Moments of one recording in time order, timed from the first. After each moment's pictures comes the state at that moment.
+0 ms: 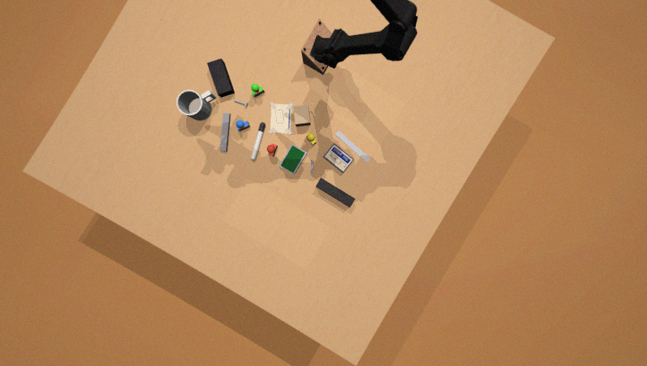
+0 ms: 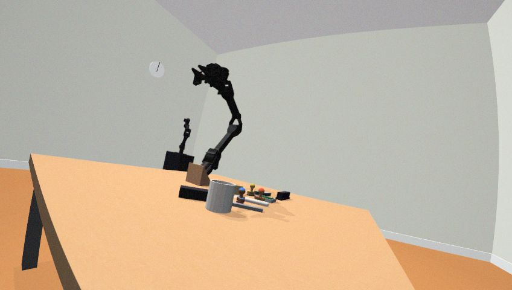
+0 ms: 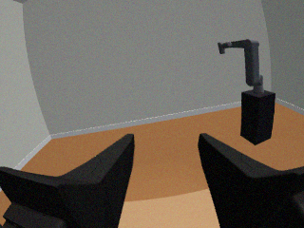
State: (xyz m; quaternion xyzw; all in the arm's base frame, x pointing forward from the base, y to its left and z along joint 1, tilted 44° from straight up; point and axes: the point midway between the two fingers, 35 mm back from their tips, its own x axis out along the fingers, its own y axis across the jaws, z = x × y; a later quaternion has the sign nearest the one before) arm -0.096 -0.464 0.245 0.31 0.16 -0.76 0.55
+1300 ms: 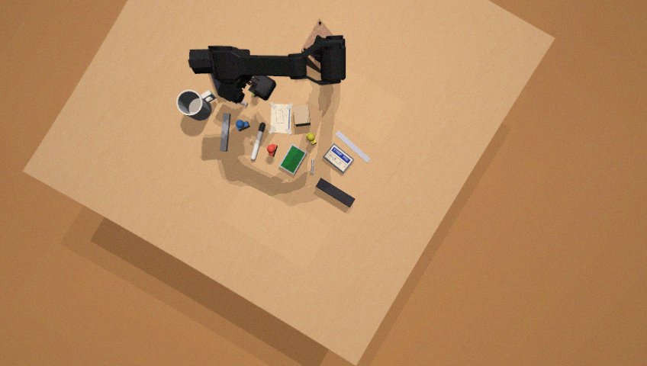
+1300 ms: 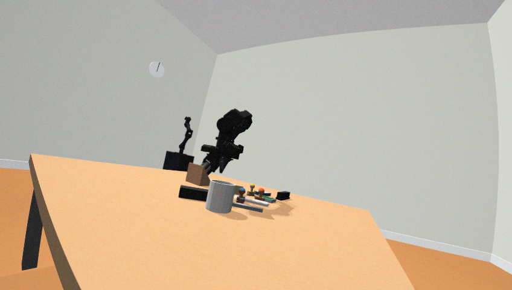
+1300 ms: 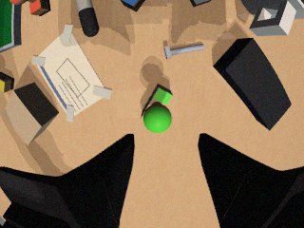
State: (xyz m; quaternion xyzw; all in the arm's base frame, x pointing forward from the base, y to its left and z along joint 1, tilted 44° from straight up) arm 0.187 -0.185 -0.037 0.32 0.63 0.19 0.68
